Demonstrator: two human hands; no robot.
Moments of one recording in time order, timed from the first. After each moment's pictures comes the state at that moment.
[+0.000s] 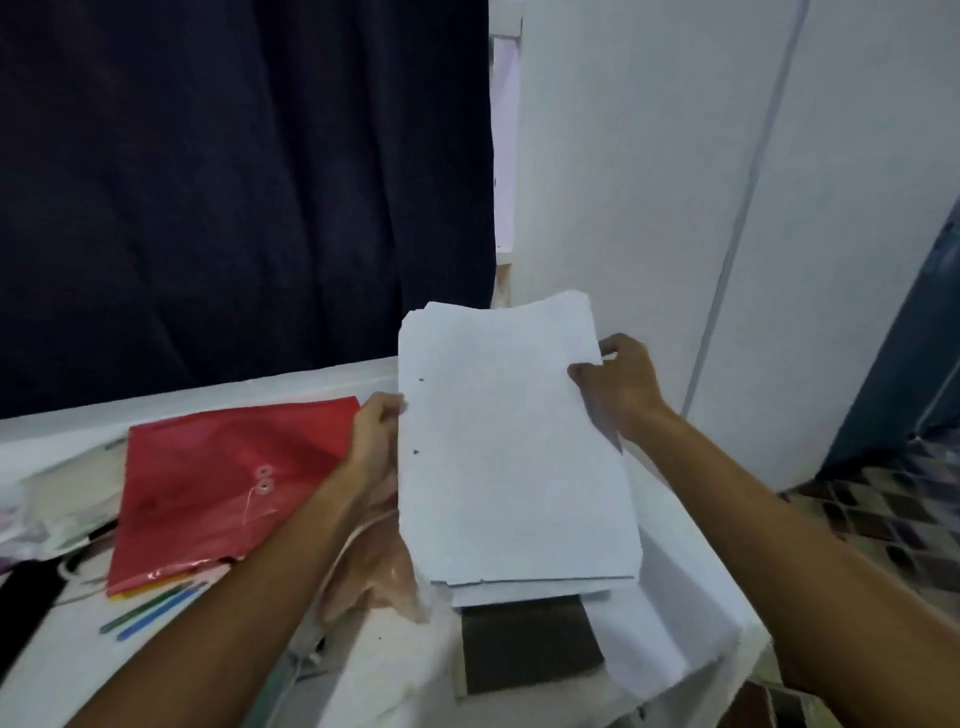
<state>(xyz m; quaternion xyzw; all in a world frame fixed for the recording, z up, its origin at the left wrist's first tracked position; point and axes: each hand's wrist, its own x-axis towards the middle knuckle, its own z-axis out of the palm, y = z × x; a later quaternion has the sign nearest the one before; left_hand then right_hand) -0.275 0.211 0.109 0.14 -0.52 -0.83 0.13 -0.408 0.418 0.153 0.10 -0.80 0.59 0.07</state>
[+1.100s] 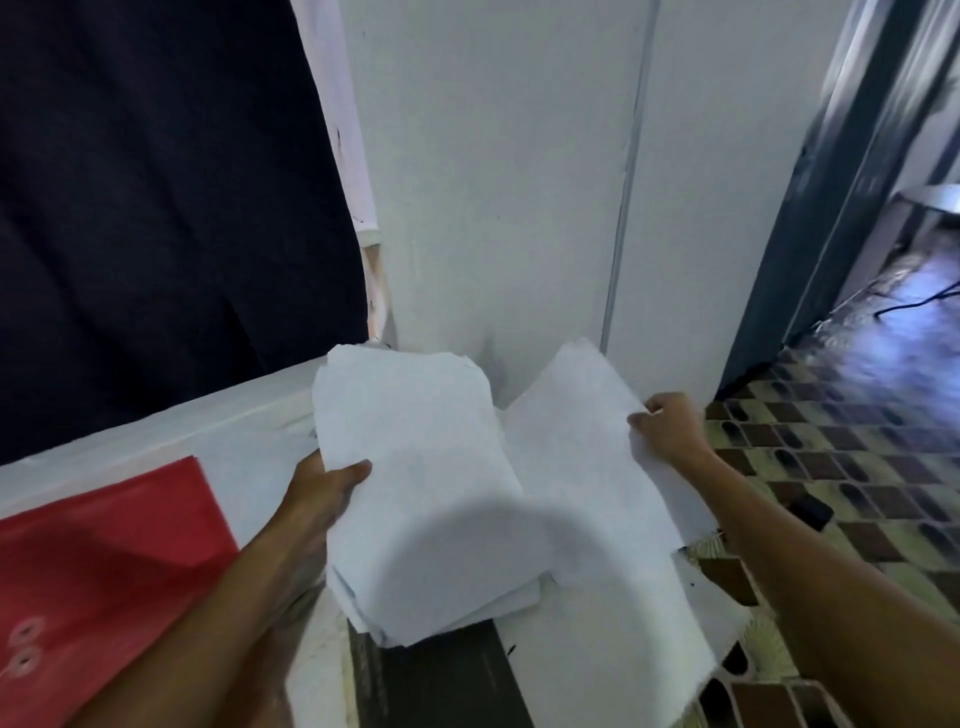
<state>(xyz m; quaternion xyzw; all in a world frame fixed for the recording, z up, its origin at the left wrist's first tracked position) -0.432 0.201 0.027 0.21 -0.65 -0.72 0.09 -0.565 0.565 0.036 -0.07 -0.92 0.38 0.09</state>
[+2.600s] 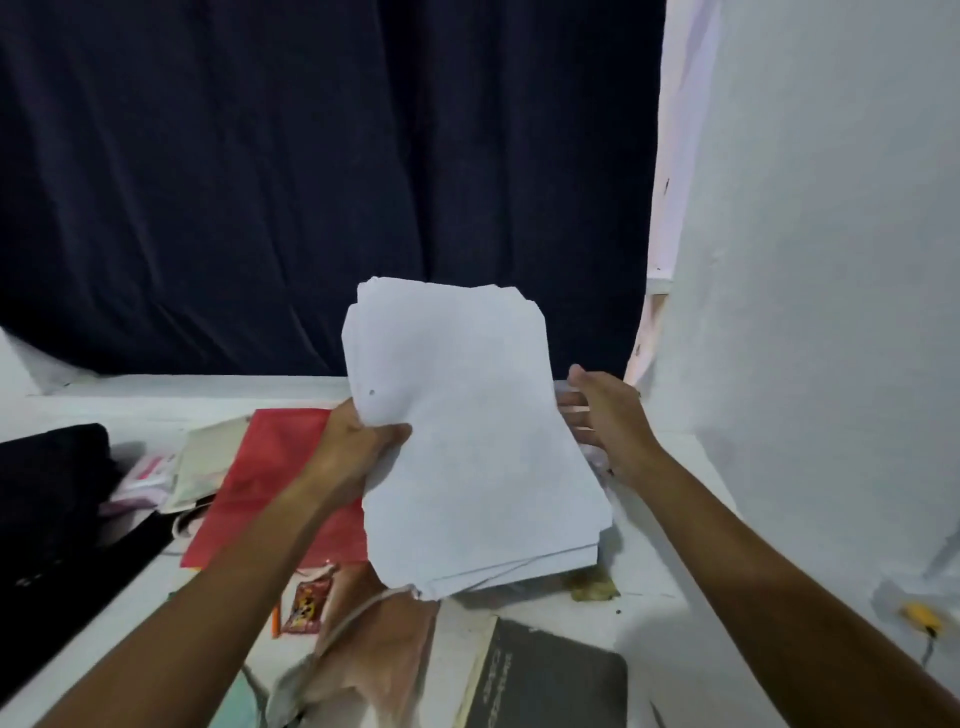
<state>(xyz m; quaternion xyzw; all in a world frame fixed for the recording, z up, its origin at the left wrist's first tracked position) -0.324 0.140 0.112 0.30 -0.63 -0.60 0.39 -0.544 0.289 0.122 0.24 -0.65 0.68 -0.24</state>
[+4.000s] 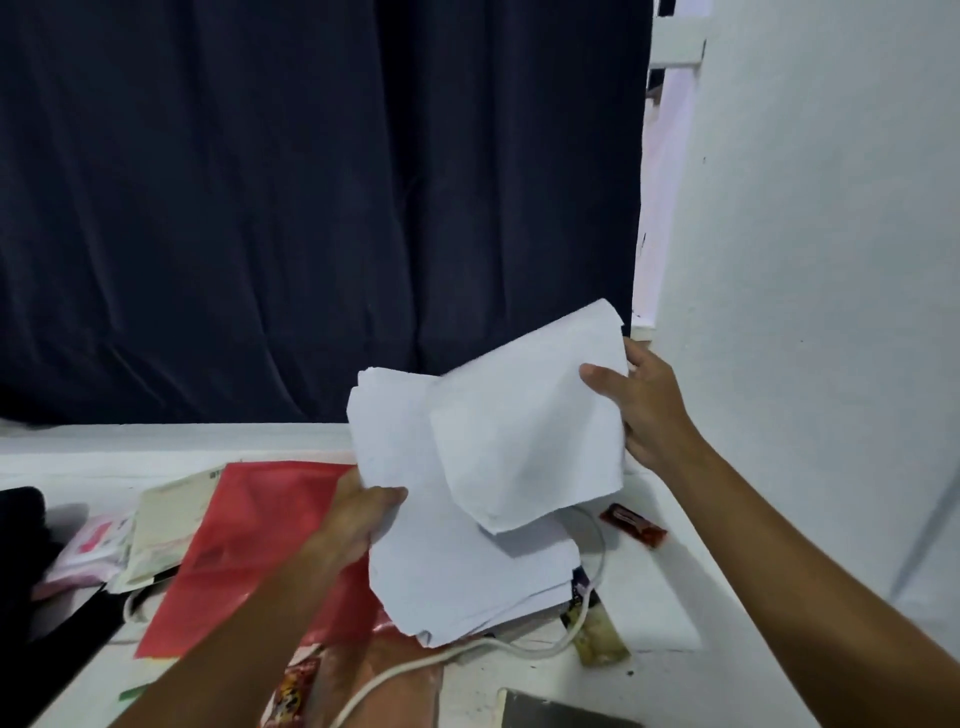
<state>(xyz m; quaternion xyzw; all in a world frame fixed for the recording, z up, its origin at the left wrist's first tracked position) -0.342 0.078 0.074 0.32 -0.57 -0.68 0.32 -0.540 0.291 0.195 0.35 -0.54 0.74 -0.18</state>
